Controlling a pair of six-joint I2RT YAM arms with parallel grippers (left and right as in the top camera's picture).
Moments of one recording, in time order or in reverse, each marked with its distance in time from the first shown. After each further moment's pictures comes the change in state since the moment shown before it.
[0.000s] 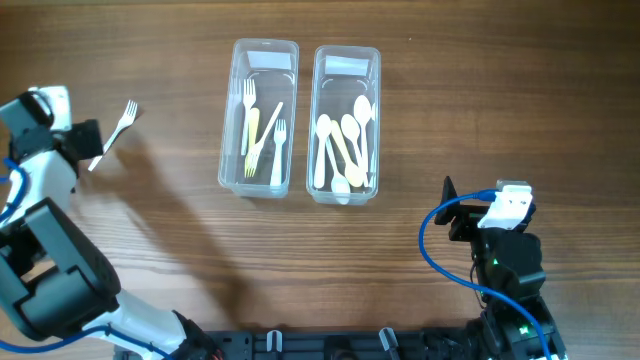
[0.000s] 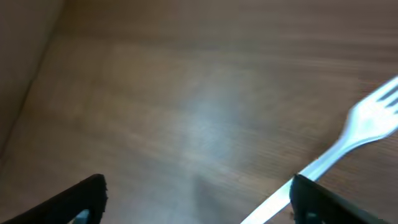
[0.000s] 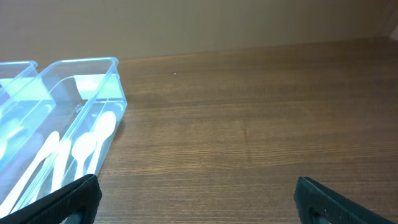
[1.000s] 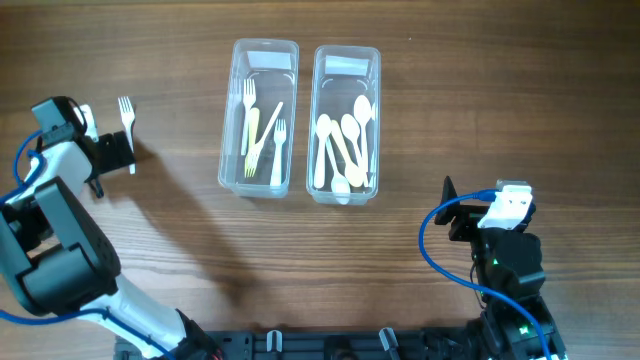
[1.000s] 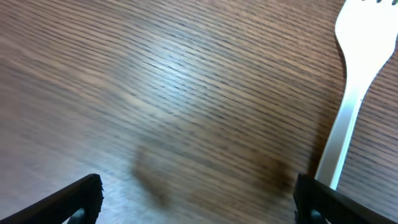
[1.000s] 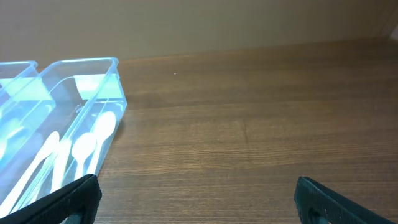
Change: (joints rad) left arm -0.080 0.084 0.011 -0.183 -0.032 -0.224; right arm 0.000 0.000 0.000 0.000 0.000 0.000
